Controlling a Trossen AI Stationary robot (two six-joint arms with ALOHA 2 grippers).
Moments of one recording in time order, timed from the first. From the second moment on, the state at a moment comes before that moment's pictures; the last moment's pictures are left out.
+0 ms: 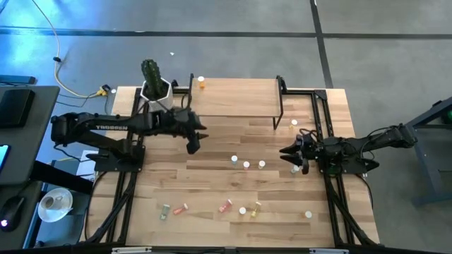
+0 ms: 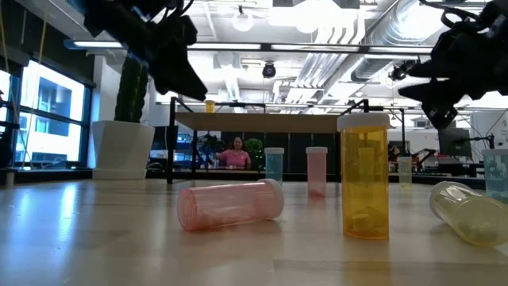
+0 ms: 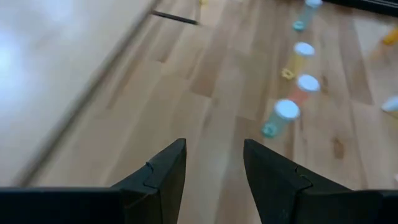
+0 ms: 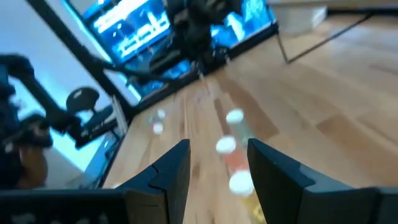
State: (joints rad) left arm 0.31 1.19 0.70 -0.15 -0.01 -0.10; right arm 0.20 0.24 0.01 0.13 0.20 0.54
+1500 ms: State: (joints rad) left arm 0.31 1.19 0.62 0.05 -0.01 0.03; right arm 0.20 0.90 0.48 0.09 0.31 0.09
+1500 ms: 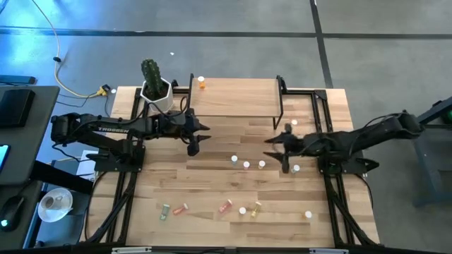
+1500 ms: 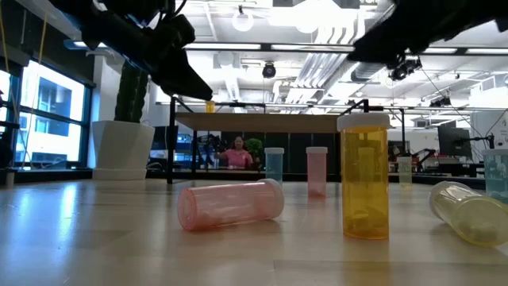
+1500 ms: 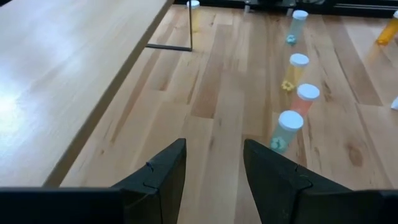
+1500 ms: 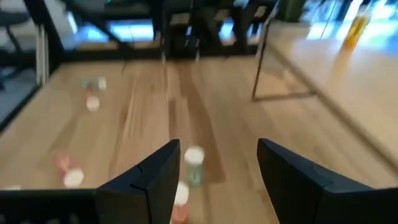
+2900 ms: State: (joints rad) left arm 0.31 1.19 0.62 0.04 -0.01 0.00; right arm 0.12 1.60 0.82 -0.11 0.05 0.13
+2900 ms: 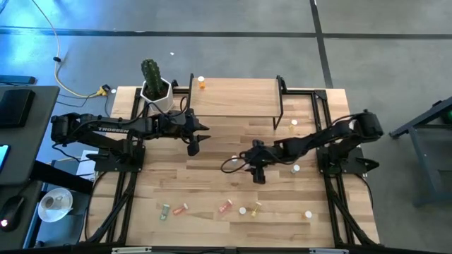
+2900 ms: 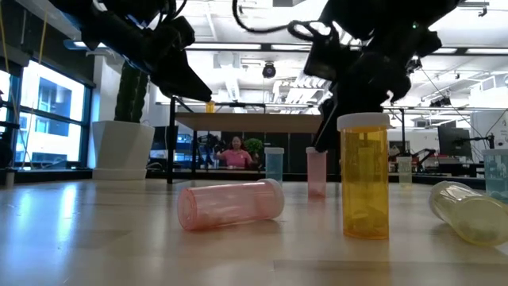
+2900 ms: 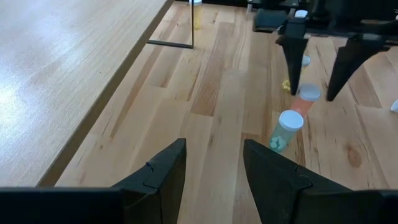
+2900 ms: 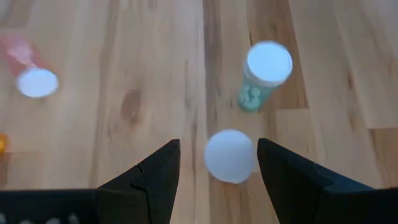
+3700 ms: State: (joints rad) left arm 0.31 1.19 0.62 0.04 -0.01 0.00; right arm 0.11 1.60 0.82 -0.09 0.00 0.11
